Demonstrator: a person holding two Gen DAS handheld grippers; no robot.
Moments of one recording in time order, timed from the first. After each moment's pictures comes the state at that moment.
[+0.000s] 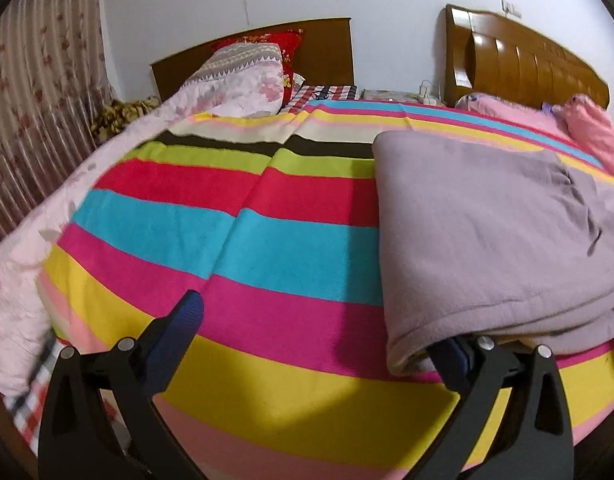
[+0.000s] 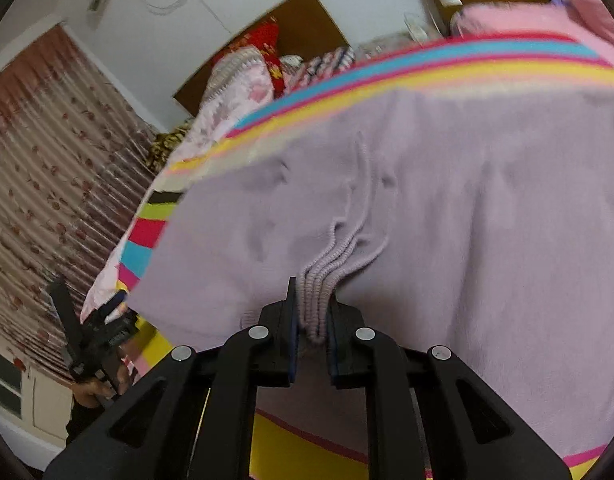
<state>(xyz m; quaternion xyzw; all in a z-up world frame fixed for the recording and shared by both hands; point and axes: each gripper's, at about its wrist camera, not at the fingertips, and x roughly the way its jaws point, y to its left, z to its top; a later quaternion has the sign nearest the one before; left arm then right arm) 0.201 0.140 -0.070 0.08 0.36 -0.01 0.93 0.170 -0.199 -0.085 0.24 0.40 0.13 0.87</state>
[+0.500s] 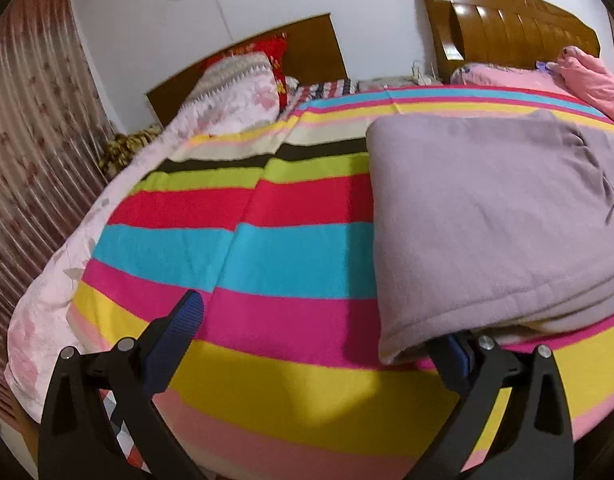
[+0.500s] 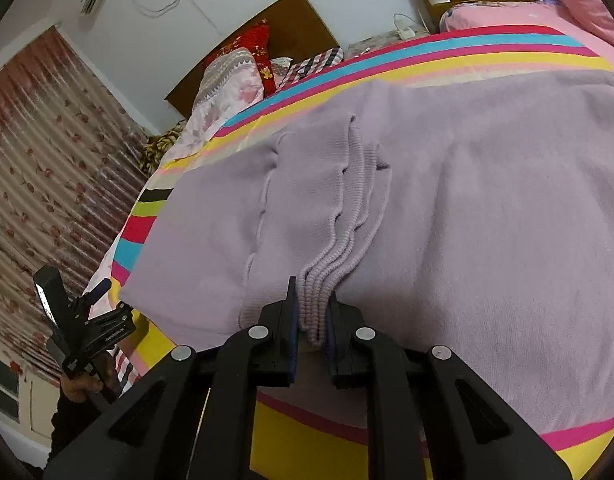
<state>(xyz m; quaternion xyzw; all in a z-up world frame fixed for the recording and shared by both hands) 0.190 0.114 -0.067 0.16 0.36 0.00 0.92 0.156 -0.211 -0.101 0.24 0.41 0.11 0.87</state>
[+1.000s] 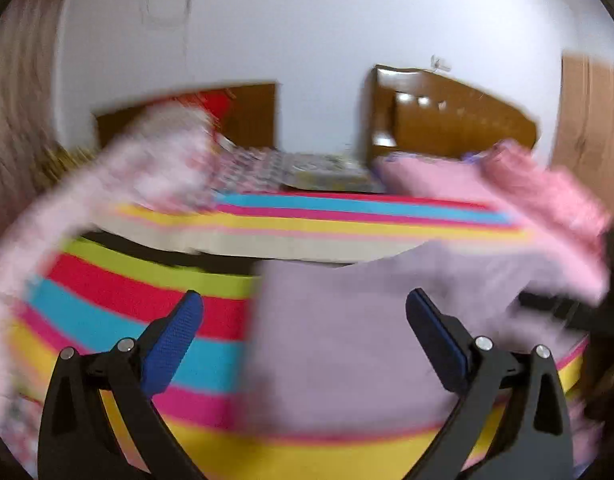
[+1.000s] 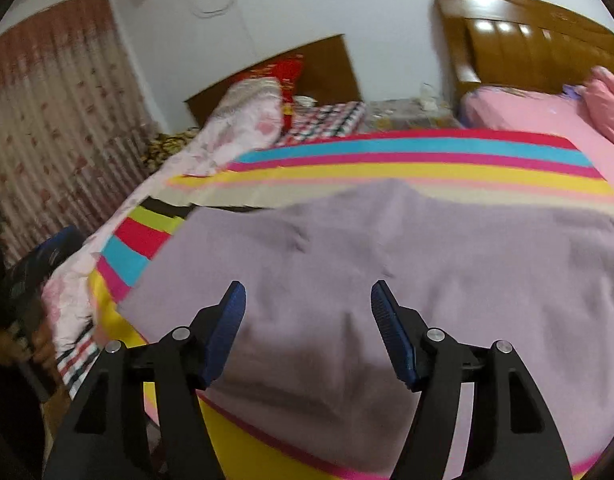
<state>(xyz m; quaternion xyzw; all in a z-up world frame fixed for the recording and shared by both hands) 0.196 0.068 0.040 0.00 0.30 -0.17 0.94 0.168 -0.198 -0.040 0.13 0.34 0.13 0.92</state>
